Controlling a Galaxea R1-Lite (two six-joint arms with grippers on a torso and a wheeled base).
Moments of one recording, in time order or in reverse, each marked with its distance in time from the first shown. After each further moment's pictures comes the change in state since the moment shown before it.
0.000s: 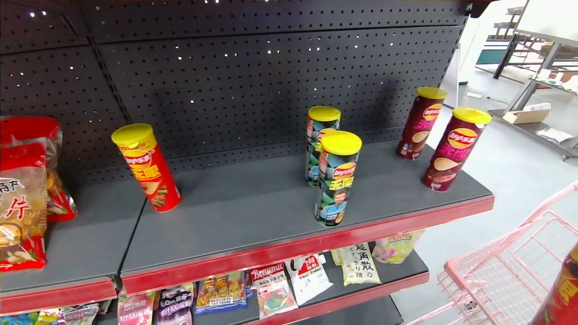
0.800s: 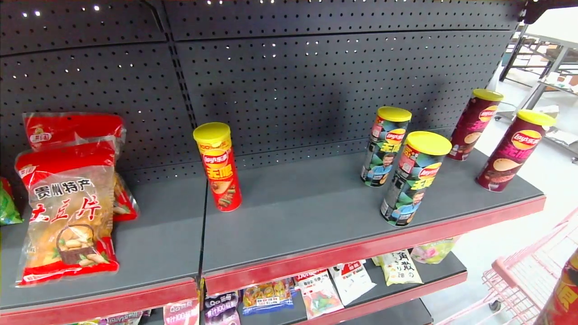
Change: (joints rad) left arm 0.000 -0.006 0.006 0.002 0.000 0.001; right arm 0.000 -0.019 0.027 -0.001 0.000 0.000
